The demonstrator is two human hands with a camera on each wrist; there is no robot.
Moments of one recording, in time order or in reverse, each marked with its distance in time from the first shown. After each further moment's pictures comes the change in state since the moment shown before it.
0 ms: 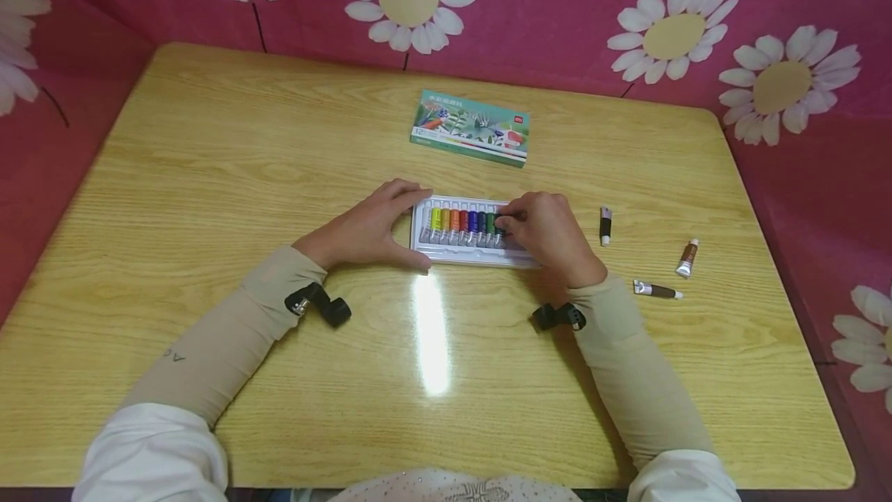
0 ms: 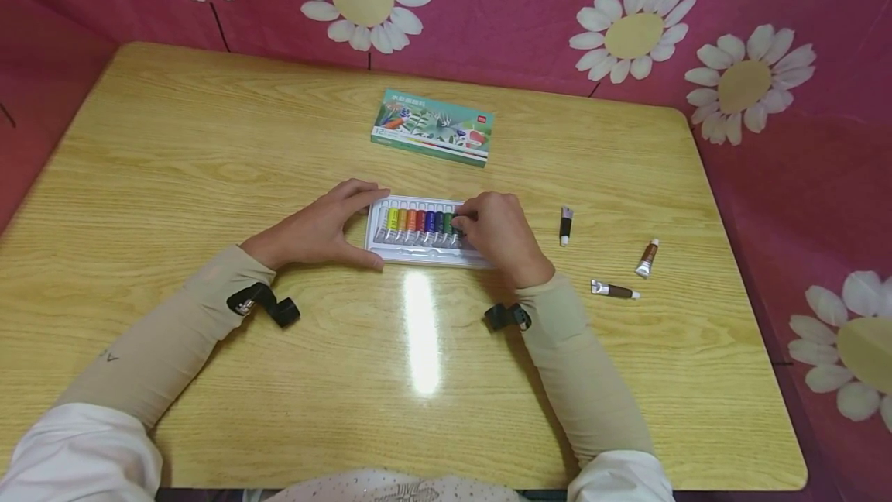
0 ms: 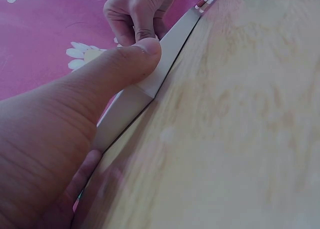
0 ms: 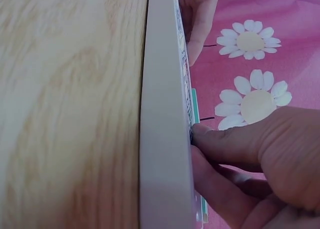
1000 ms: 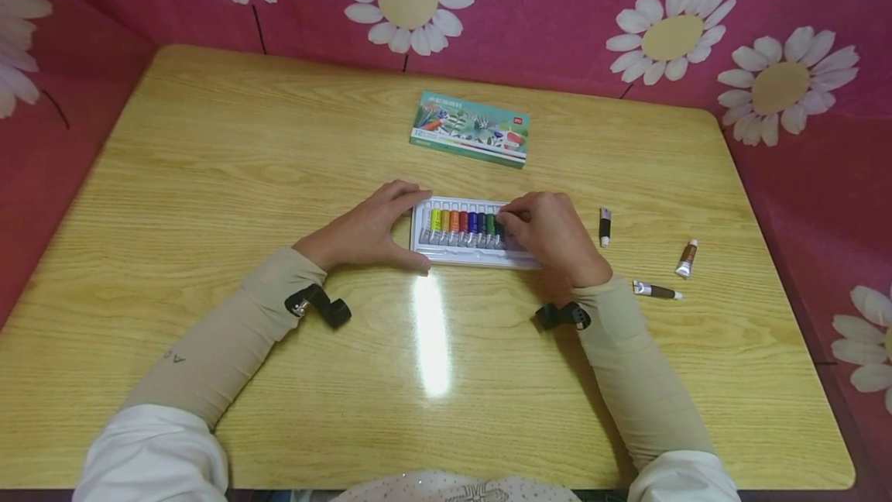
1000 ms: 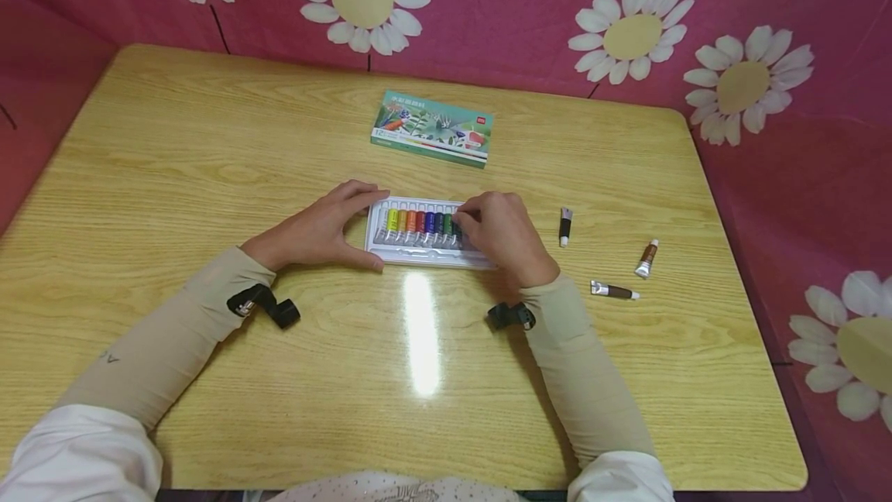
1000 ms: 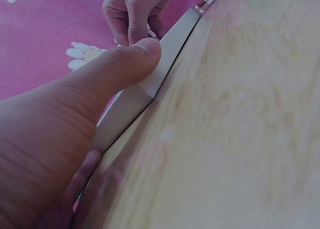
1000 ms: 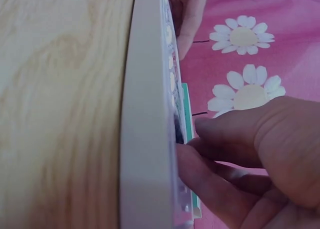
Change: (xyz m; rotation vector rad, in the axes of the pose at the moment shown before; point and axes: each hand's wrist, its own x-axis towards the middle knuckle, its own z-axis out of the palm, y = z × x) left_hand 0.001 -0.002 0.001 -0.004 0.009 0.010; right_hand -0.002 0.001 -0.008 0.018 -0.028 0.034
